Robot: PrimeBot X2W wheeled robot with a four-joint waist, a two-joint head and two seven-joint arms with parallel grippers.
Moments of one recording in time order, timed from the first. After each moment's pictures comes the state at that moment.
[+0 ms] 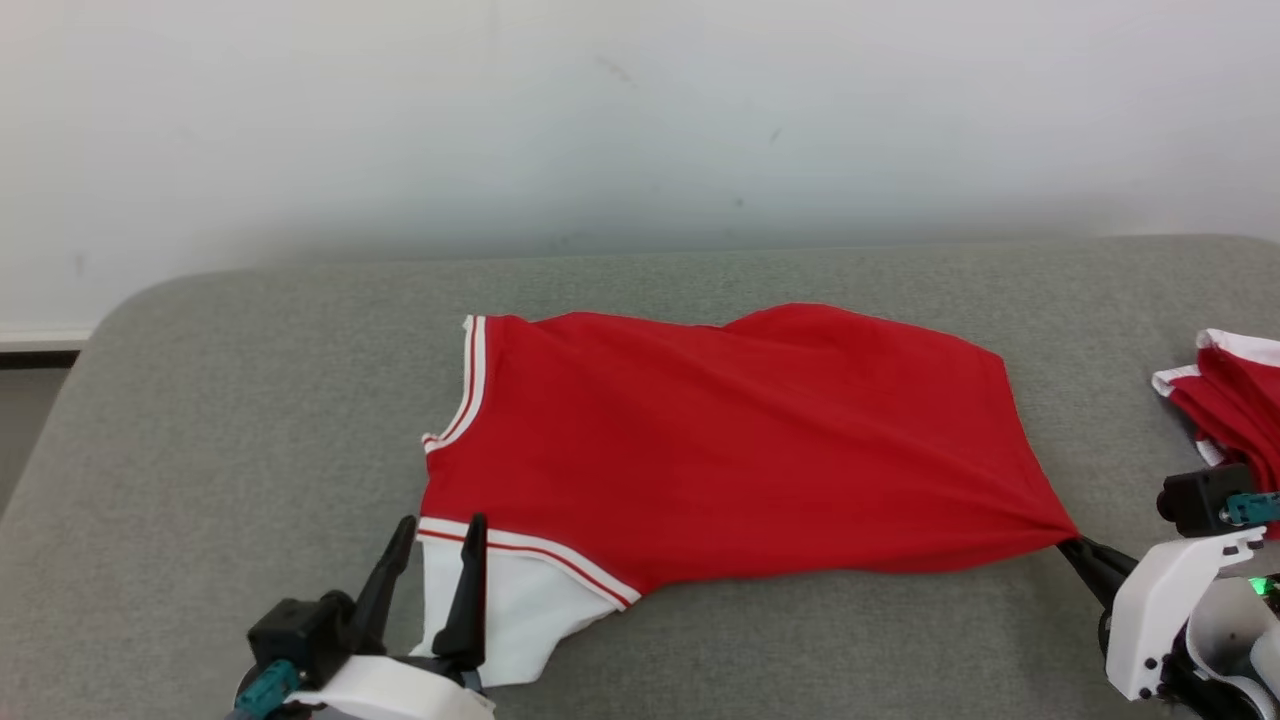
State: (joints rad) left arm -0.13 0.11 -0.22 0.25 -0.39 -0.03 -0.26; right arm -0.48 -0.50 0.64 0.57 0.89 0.13 0.21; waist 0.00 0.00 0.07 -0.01
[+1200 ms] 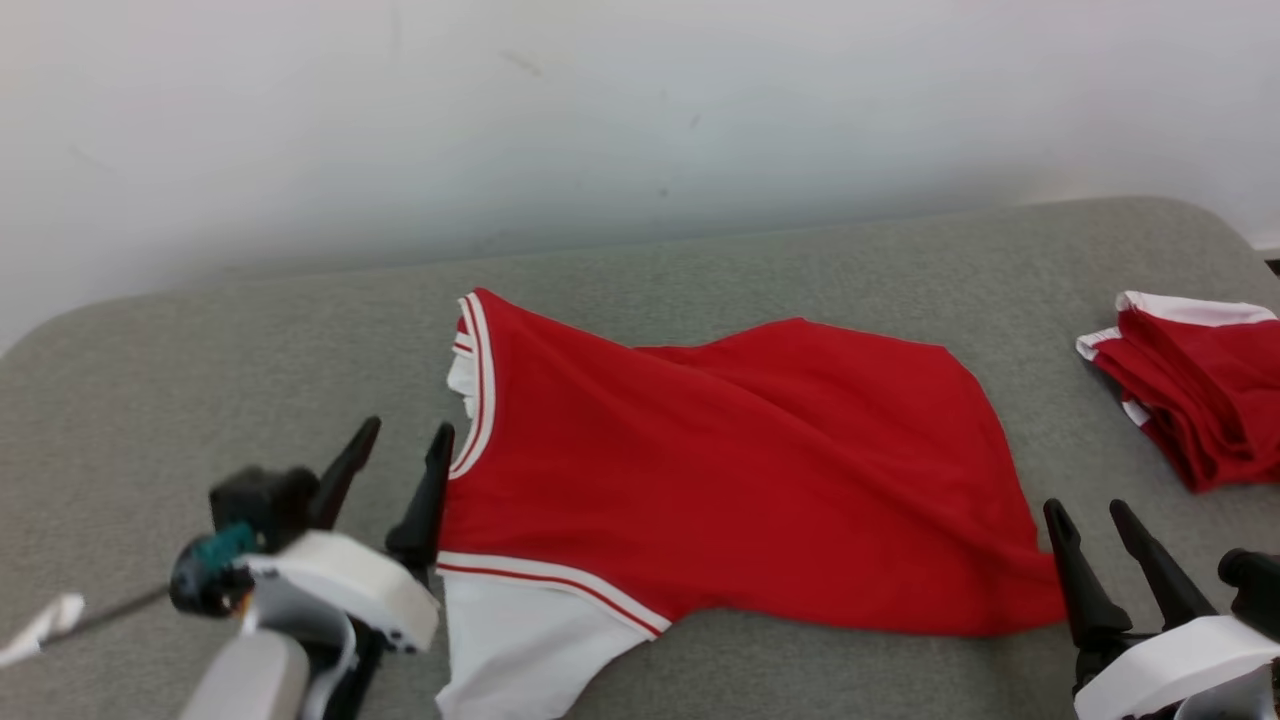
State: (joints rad) left arm -0.29 0.21 -0.20 0.27 -0.35 -0.09 -0.12; right arm -0.13 -0.22 0.10 0.18 0.58 0.13 0.03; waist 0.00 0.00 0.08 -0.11
